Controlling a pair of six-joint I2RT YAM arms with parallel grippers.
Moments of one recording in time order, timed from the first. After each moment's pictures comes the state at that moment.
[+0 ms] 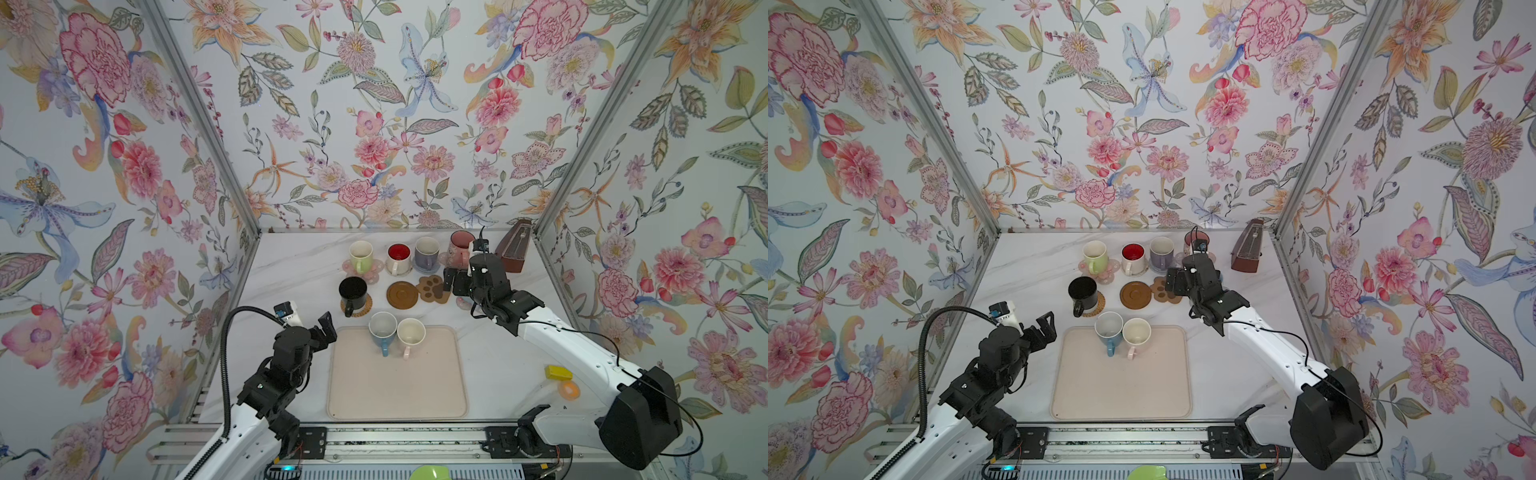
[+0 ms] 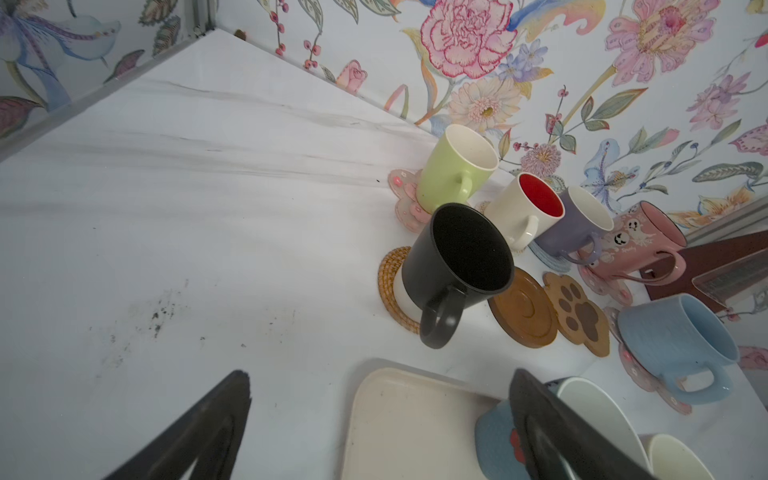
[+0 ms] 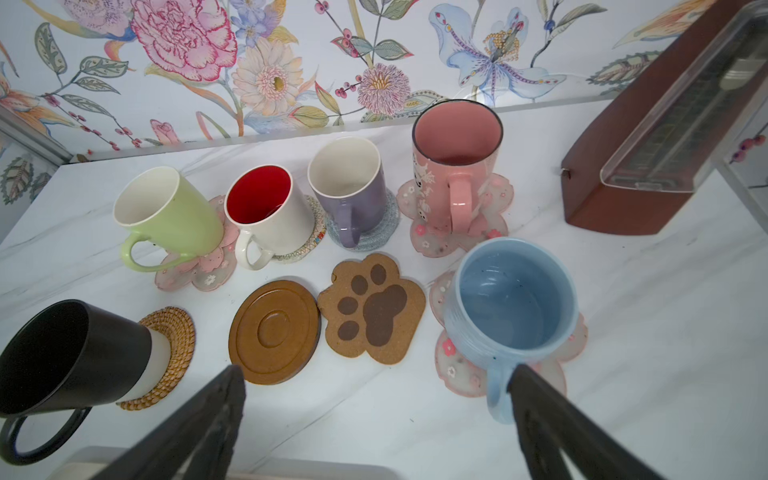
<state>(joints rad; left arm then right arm) -0.49 0.58 0.40 -0.29 -0.36 -0.63 0.53 1.30 1.01 -0.28 0.32 0.39</state>
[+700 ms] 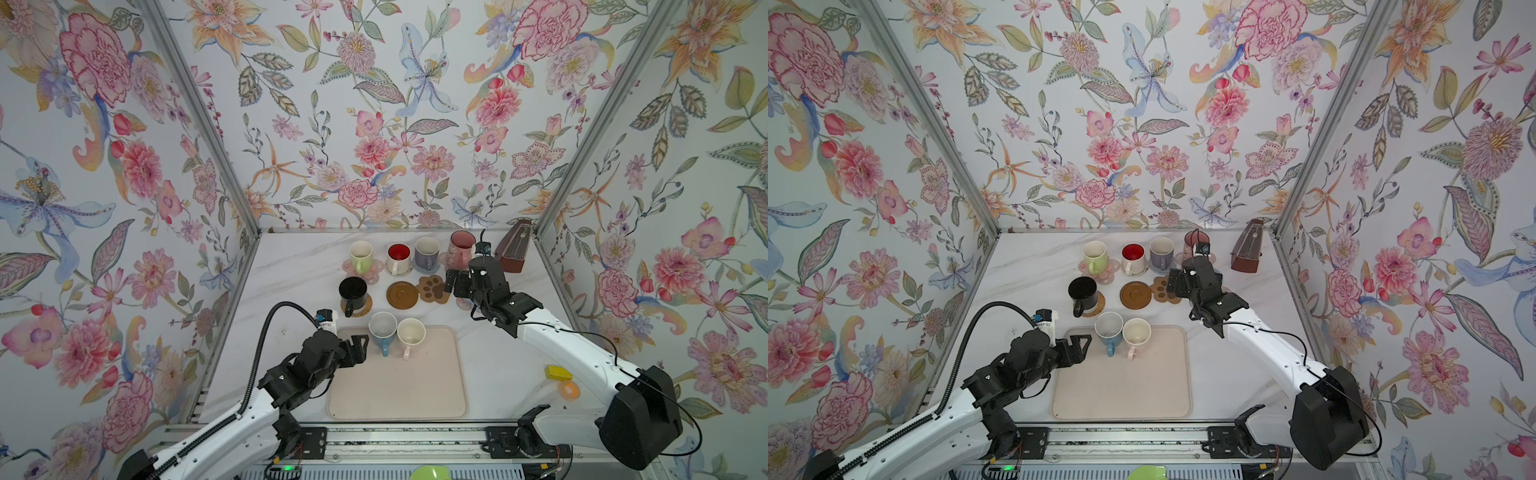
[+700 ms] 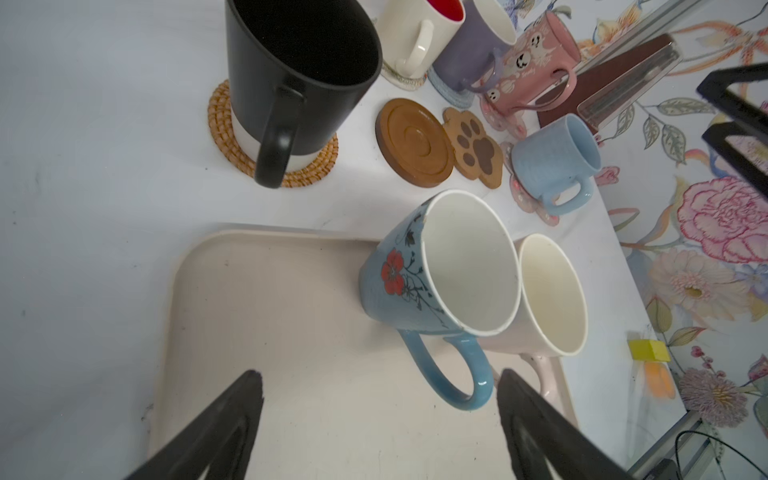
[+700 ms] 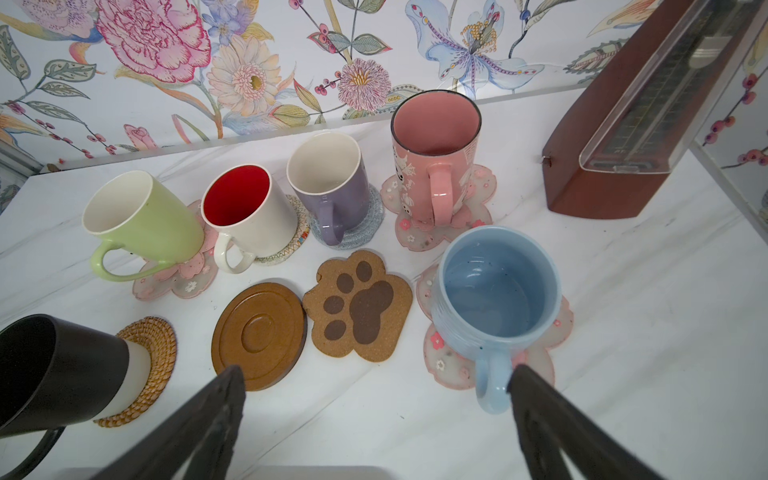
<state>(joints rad) -0.78 0.76 0.40 -0.26 -0.16 -0.77 0.53 1.31 0.99 -0.27 0.35 0.42</state>
